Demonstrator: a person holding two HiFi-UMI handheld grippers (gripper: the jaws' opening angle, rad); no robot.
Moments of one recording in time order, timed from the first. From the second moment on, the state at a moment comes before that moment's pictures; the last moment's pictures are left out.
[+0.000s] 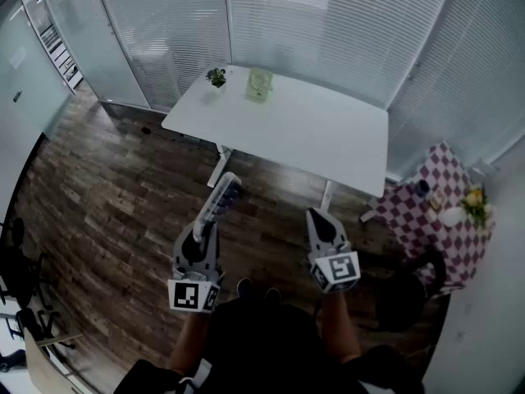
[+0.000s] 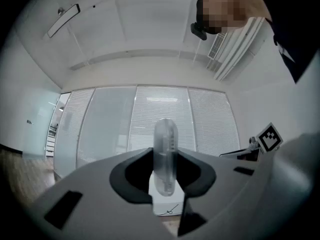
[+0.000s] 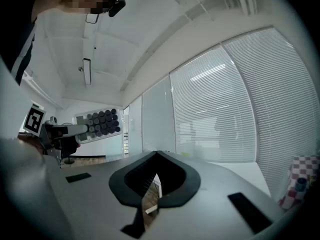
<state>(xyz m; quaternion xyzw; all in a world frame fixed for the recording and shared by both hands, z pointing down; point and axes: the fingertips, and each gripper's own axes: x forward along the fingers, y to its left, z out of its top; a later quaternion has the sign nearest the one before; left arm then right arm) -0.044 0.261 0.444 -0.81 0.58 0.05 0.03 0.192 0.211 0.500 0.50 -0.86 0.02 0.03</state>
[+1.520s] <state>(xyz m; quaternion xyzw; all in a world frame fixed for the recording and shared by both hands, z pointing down) -0.061 0.238 0.469 -0.79 0.61 0.04 0.02 0.182 0.195 0.519 0.45 -0.89 0.03 0.01</state>
